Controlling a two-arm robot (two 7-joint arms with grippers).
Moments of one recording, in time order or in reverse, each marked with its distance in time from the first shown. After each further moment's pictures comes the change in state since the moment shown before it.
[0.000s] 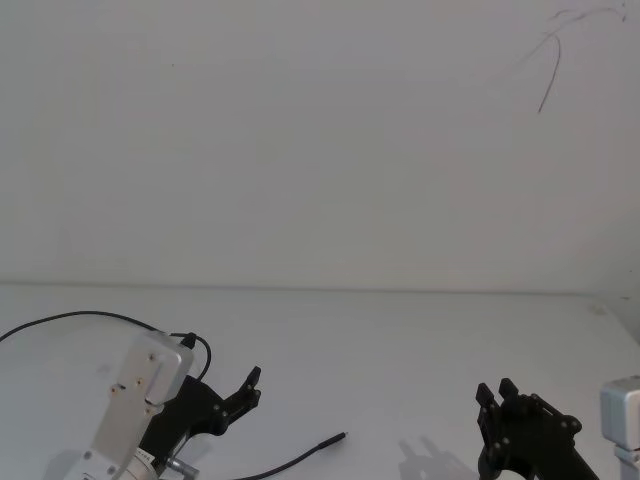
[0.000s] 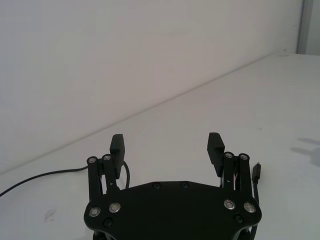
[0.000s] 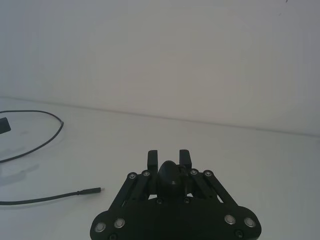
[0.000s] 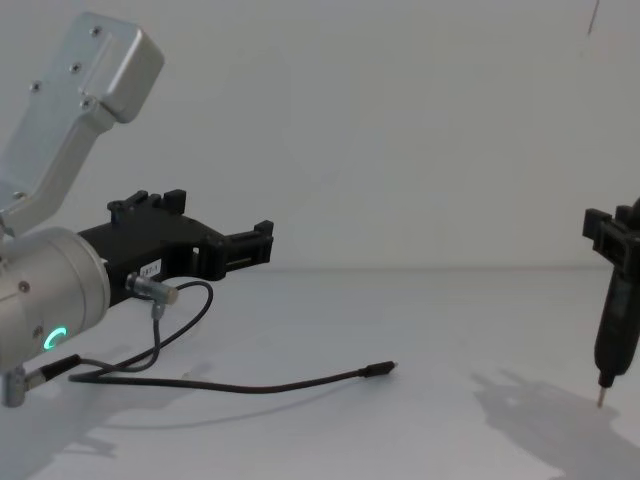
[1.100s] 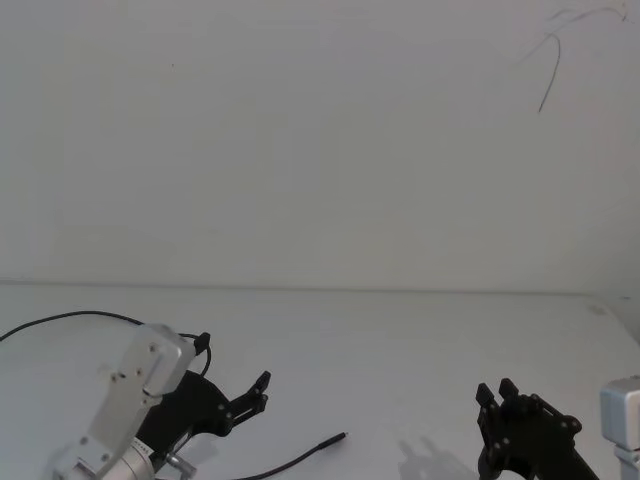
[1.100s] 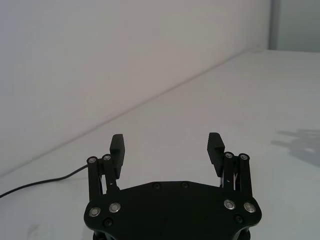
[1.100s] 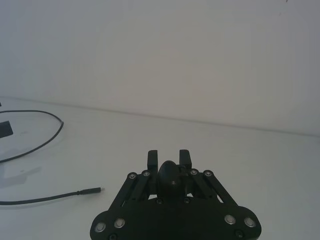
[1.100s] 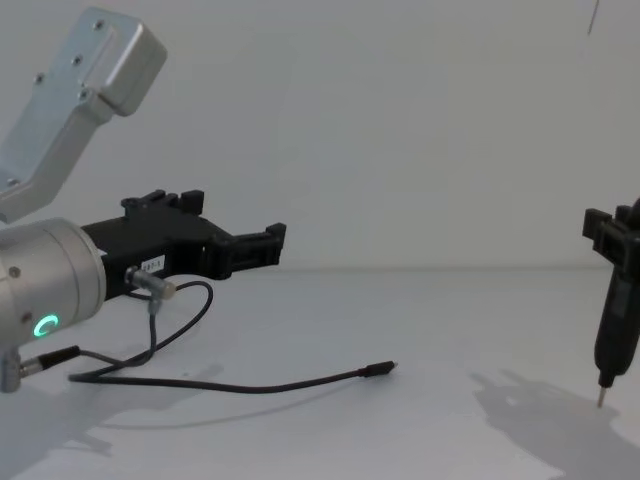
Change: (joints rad) left arm -0.036 0.028 0.000 0.020 -0.041 0.008 -0.118; right arm 0.000 0.000 0.000 0.000 0.000 0.000 0.000
